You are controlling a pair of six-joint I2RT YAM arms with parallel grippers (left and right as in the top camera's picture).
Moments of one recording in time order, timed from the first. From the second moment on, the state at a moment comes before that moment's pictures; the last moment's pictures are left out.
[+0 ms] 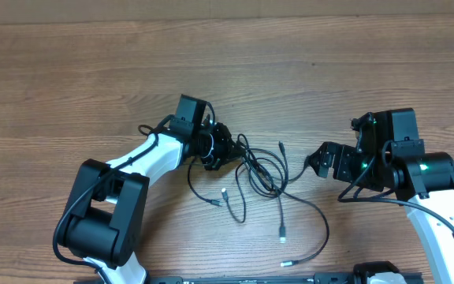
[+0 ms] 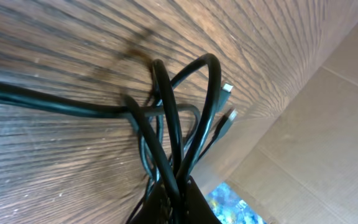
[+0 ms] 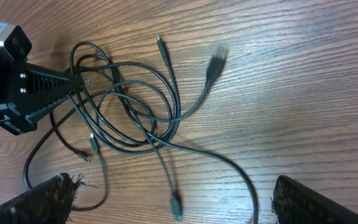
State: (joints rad) left arm -0.35 1.84 0.98 -0.21 0.75 -1.13; right arm 0.09 1.13 1.03 -1.09 -0.29 0.33
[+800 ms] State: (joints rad) left arm -0.17 1.29 0.97 -0.07 1.17 -0.63; right arm 0.11 1.13 1.03 -0.99 -0.78 0.27
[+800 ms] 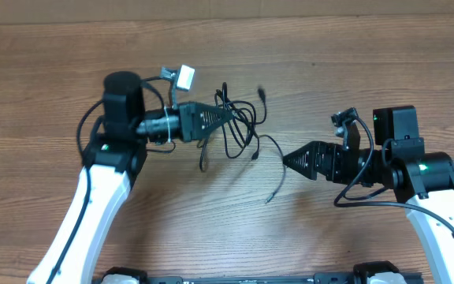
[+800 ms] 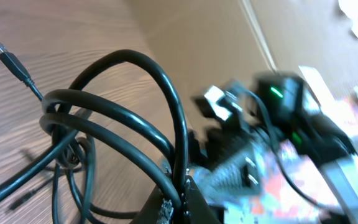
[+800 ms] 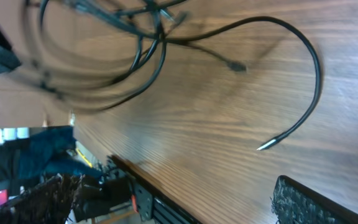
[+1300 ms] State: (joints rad) left arm -0.17 1.22 0.97 -0.08 1.34 -0.52; right arm 0.28 1.13 1.03 -0.76 -0.72 0.52
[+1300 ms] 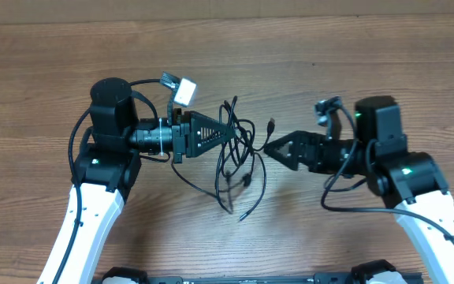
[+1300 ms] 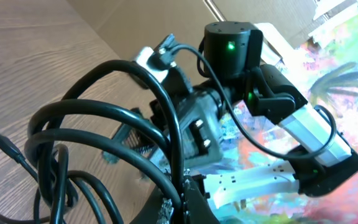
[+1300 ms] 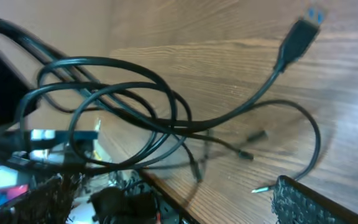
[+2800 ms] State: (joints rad) left arm -0.17 1.22 0.97 -0.13 1.53 -0.47; right arm 0.41 1.19 1.03 -0.51 -0.74 -0.25
